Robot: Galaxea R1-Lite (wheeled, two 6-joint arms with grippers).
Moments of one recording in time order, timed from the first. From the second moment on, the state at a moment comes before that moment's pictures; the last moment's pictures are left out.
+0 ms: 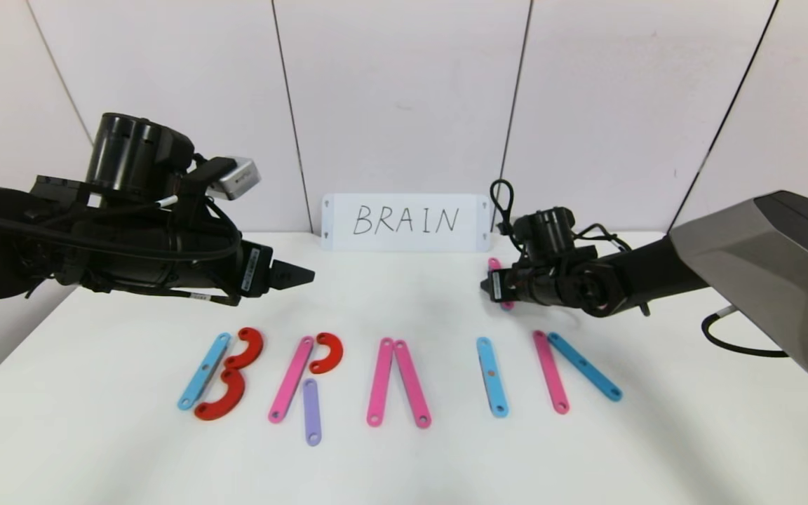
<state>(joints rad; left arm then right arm) -0.31 1.65 -1.16 0.08 -0.17 0.05 0.36 2.30 -1.43 -0.23 -0.11 0.16</state>
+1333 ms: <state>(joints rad) -0.31 1.63 -1.16 0.08 -0.17 0.05 0.32 1.97 -1.04 -0.23 -0.23 0.21</state>
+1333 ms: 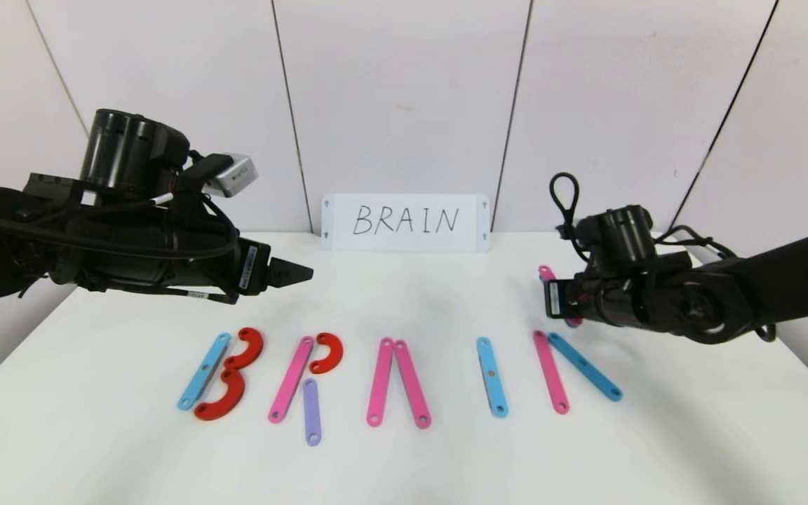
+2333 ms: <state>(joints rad) -0.31 1.62 -1.15 0.08 -0.17 0.05 0.19 1.86 -0.63 -0.49 -0.10 0.21</state>
